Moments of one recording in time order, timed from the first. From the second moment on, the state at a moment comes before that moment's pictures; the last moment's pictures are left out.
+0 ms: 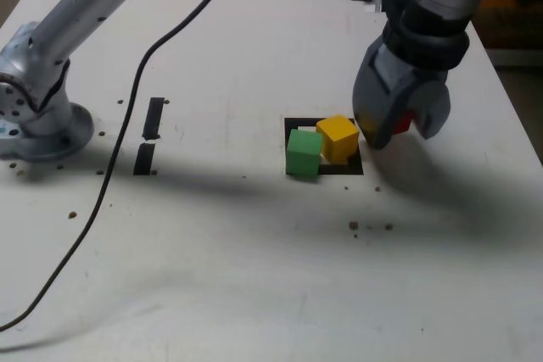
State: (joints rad) arm -0.13 2.36 -2.13 1.48 0.00 -0.34
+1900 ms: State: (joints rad) arm -0.18 2.03 -1.64 1.25 0.04 -0.30
